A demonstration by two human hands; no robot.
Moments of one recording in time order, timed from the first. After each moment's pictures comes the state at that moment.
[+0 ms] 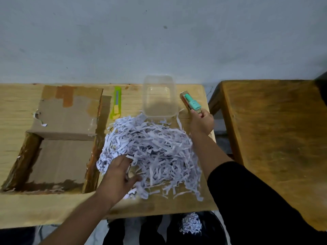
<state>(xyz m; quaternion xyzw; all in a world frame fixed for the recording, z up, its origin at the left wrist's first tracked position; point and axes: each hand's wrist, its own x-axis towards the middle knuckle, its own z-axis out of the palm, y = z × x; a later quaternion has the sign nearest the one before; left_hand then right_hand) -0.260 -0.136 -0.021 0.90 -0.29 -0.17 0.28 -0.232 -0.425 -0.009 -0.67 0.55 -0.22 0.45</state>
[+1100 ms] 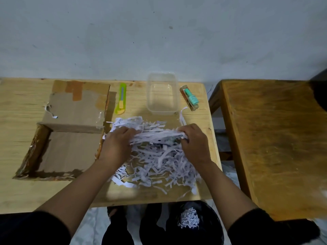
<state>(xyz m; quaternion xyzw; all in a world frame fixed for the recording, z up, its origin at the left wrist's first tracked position) -0.207 -0.149 0.014 0.91 -0.35 -0.04 0.22 -0.314 -0.369 0.024 -0.93 0.17 -0.14 0.31</state>
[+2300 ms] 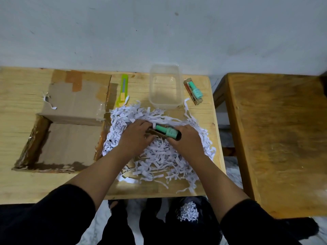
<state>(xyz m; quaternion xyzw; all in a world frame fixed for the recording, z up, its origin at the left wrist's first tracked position) -0.209 -0.193 -0.017 0.91 -0.31 -0.12 0.24 -0.301 -0.353 0.005 -0.93 0.22 0.03 0.28</state>
